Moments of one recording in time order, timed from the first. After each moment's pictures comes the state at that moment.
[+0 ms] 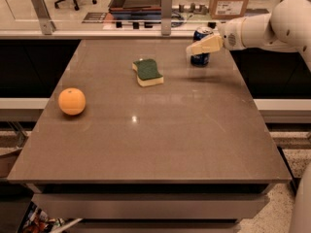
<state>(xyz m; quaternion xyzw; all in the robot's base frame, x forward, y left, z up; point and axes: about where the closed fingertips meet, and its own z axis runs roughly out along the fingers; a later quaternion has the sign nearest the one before) 0.776 -0.166 0.904 -0.35 0.76 0.20 0.51</state>
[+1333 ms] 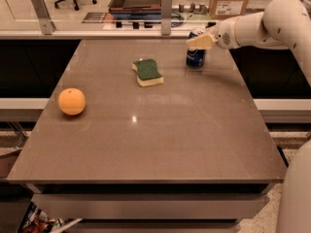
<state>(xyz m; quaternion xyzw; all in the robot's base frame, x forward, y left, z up) 0.787 -0.152 0.896 -0.36 0.76 0.20 0.49</state>
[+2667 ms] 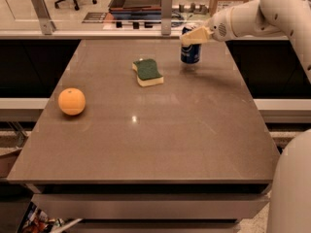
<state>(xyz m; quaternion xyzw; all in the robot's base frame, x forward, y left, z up) 0.773 -0.126 0.922 -0.39 0.76 0.22 0.47</state>
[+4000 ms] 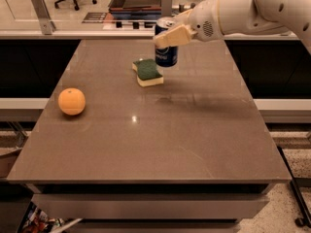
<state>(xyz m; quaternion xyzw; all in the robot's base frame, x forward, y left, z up) 0.665 -0.035 0.979 -0.48 0.68 0.25 0.49</state>
